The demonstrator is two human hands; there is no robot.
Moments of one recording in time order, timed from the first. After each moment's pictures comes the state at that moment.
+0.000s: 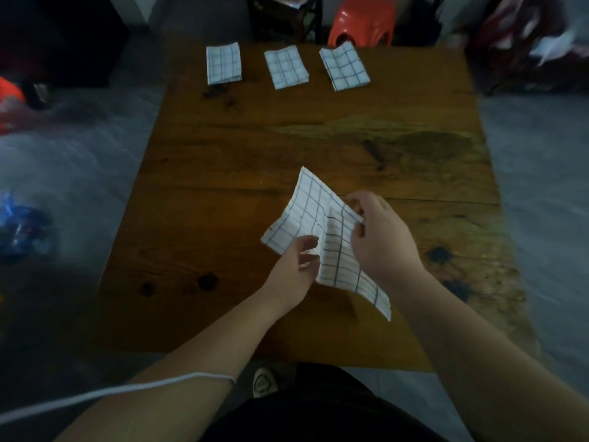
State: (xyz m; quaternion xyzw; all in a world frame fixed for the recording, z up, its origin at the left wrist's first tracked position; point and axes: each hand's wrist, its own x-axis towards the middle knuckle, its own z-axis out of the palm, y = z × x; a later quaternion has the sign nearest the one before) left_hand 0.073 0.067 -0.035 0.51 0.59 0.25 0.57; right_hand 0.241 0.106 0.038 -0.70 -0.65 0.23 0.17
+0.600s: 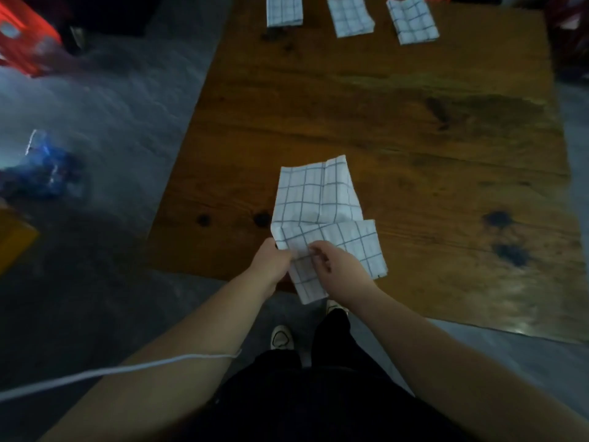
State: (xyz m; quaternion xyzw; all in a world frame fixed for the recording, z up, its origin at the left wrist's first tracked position) left_hand -0.050 -0.031 -0.097 0.23 0.70 0.28 0.62; right_hand 0.118 -0.026 -0.083 -0.58 -0.68 0.45 0.06
